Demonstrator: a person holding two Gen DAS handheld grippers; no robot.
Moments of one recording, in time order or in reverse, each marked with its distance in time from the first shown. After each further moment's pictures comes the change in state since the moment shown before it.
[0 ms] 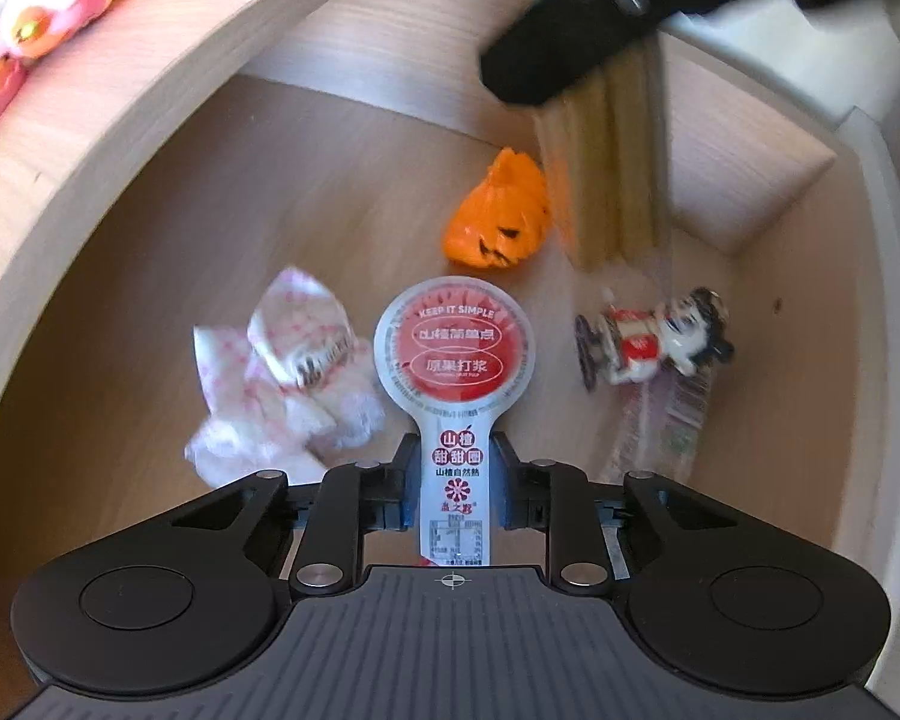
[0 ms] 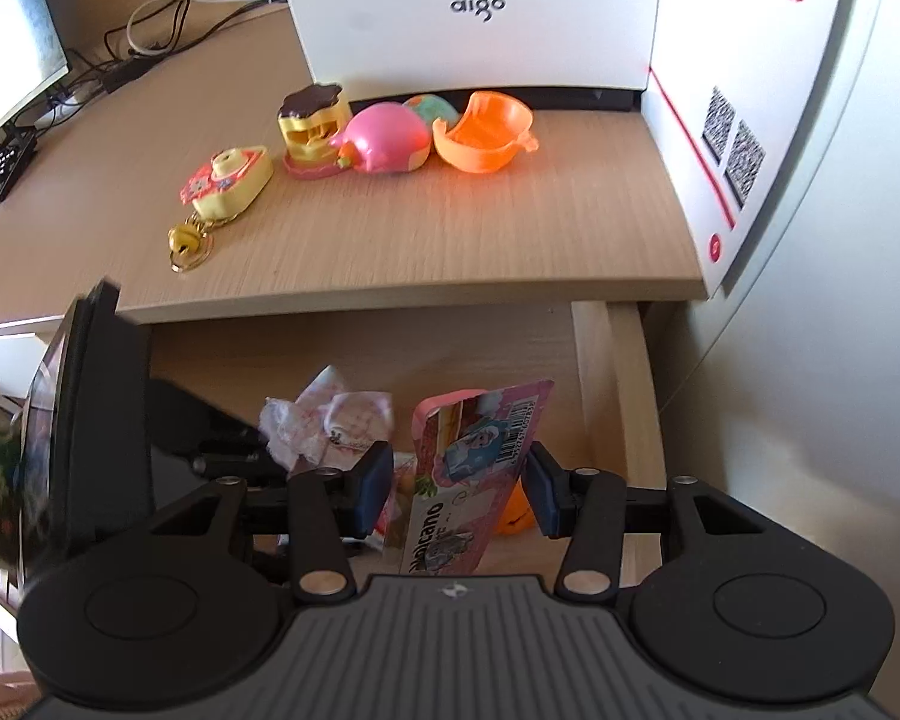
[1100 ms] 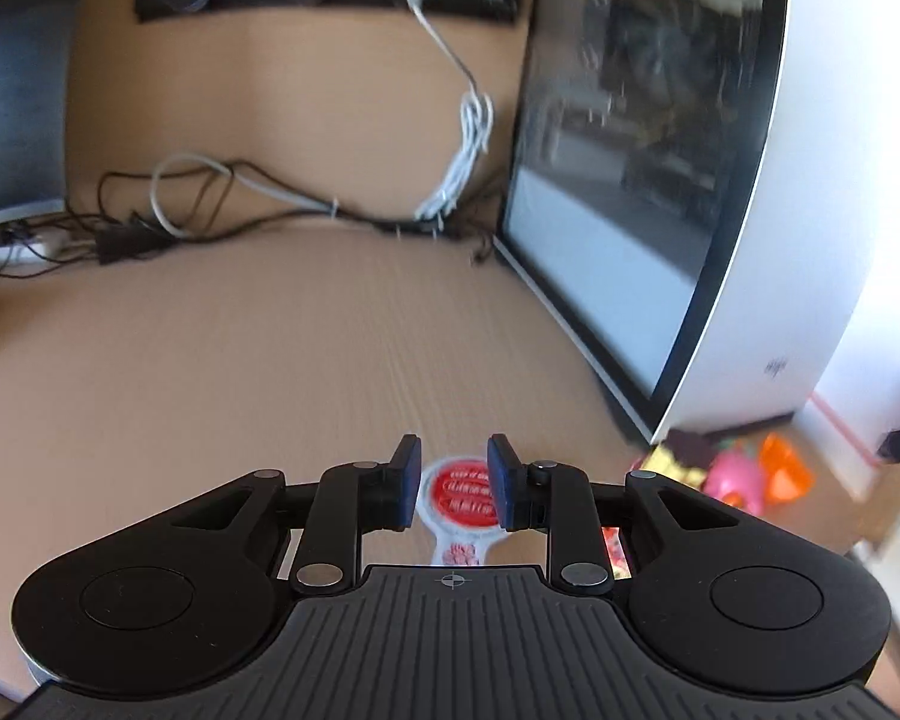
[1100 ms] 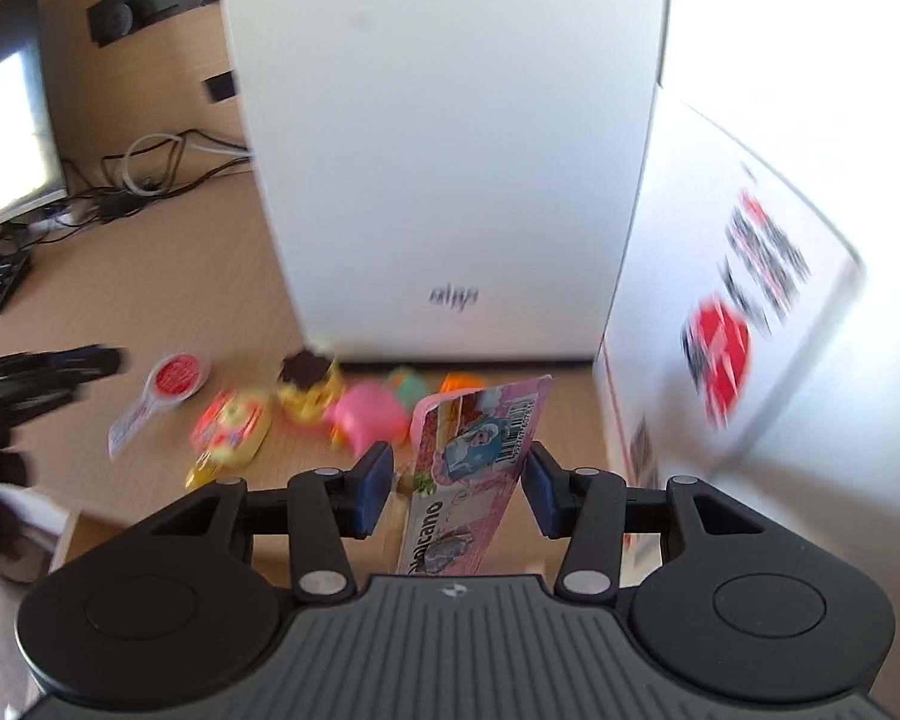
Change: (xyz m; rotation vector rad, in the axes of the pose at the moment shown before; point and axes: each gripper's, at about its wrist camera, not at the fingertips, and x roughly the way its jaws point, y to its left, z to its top) left arm -0.185 0.146 -0.045 -0.771 -0.677 0.513; right arm -0.054 0.009 0.098 -0.043 -0.239 -0.082
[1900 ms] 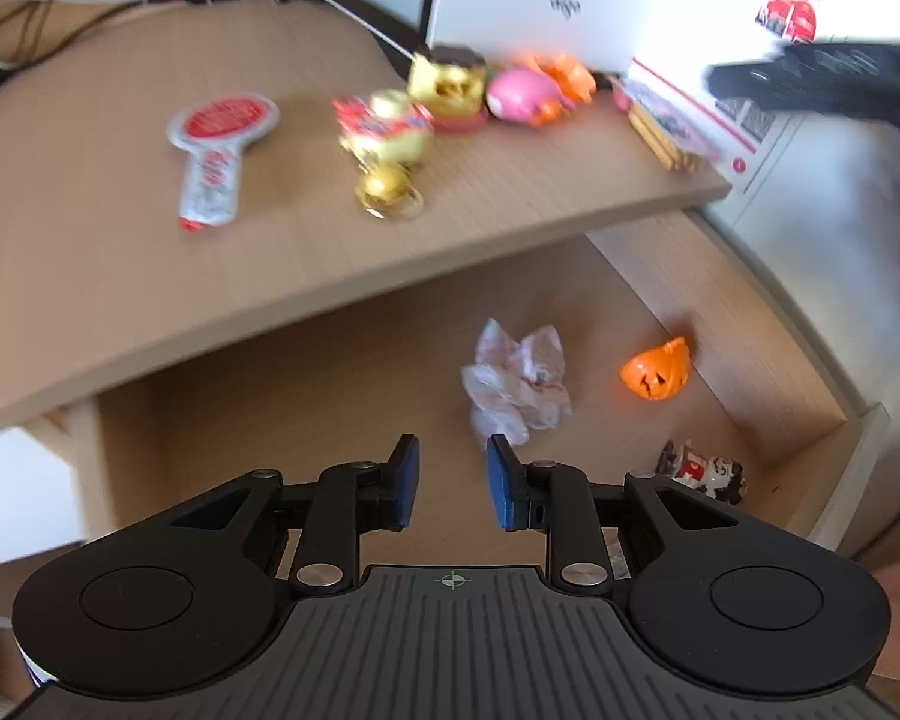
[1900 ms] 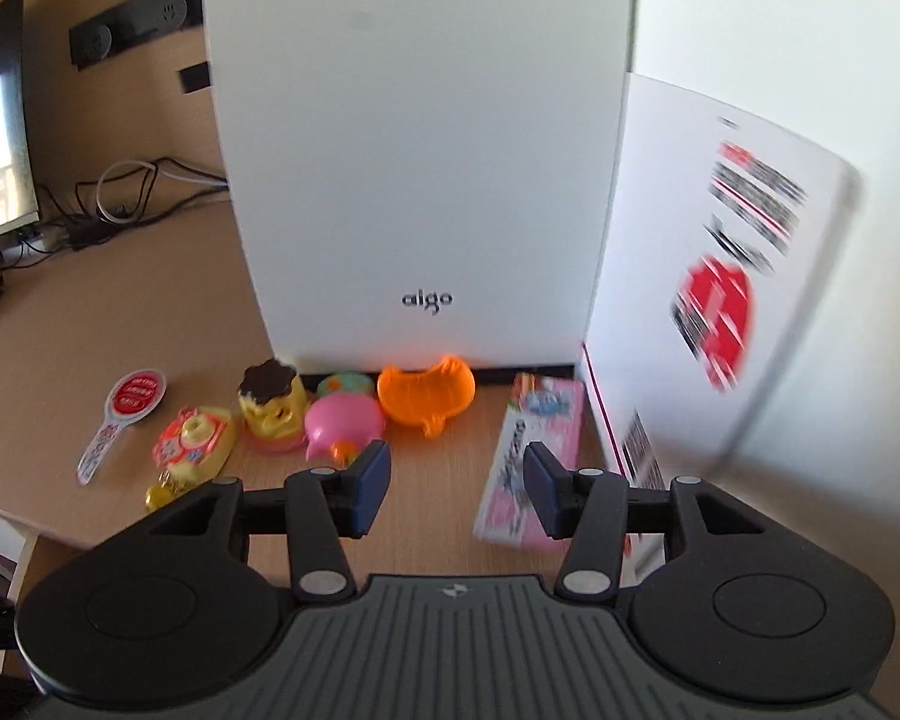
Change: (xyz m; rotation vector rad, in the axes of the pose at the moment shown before) left arm -0.036 -0.059 -0.117 0.172 0.453 -0.243; right arm 0.009 0.003 -0.047 0.046 -0.122 -0.048
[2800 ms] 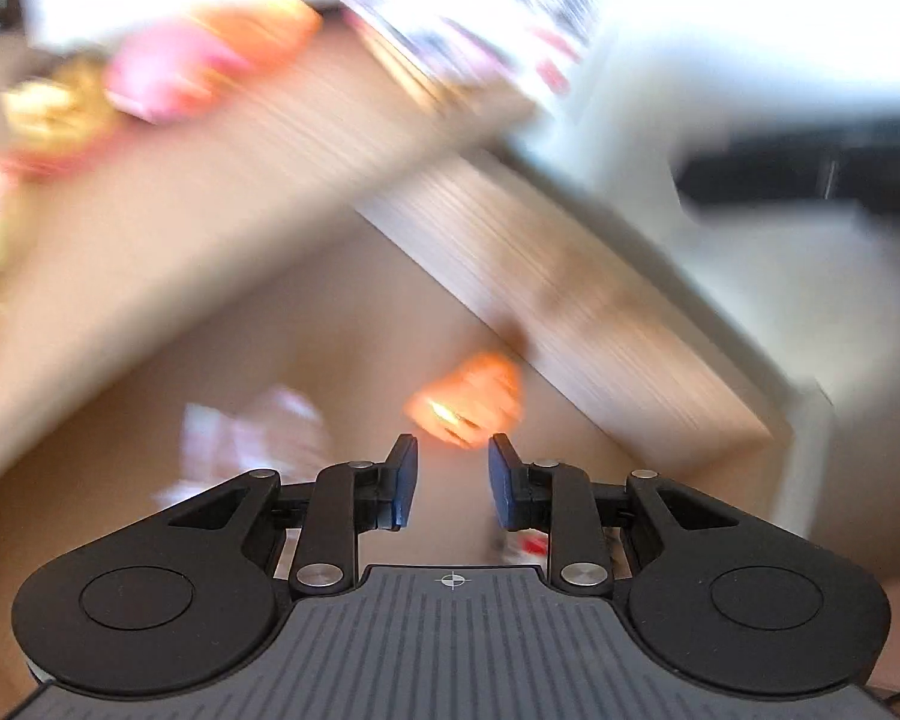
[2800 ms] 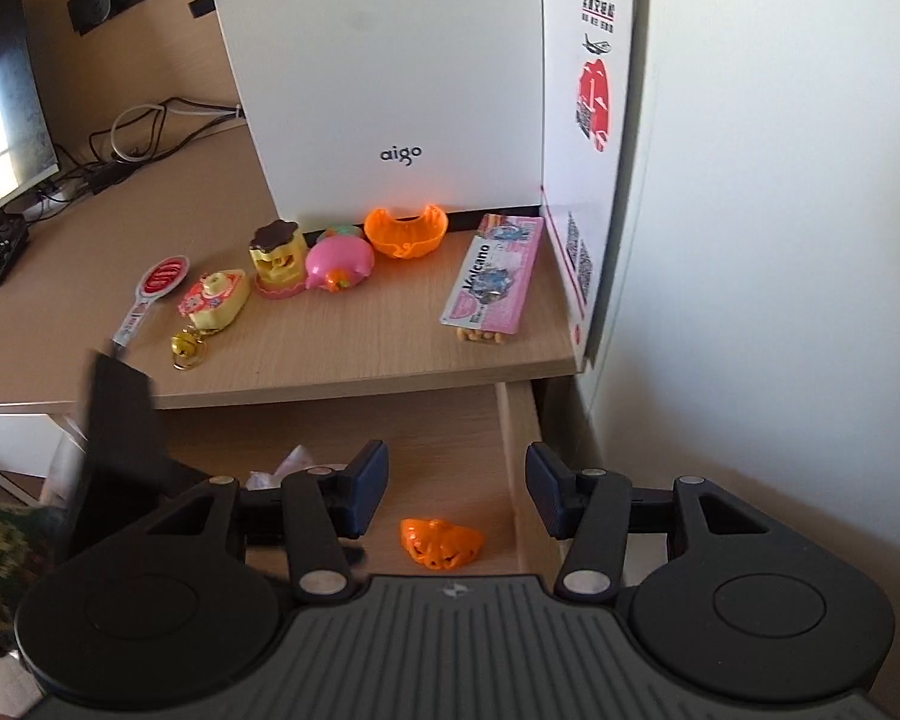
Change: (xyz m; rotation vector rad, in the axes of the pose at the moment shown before) left arm 0.064 -0.088 0.029 0.219 0.048 -0.166; right arm -0.043 -0.032 -0.050 0.066 0.184 0.056
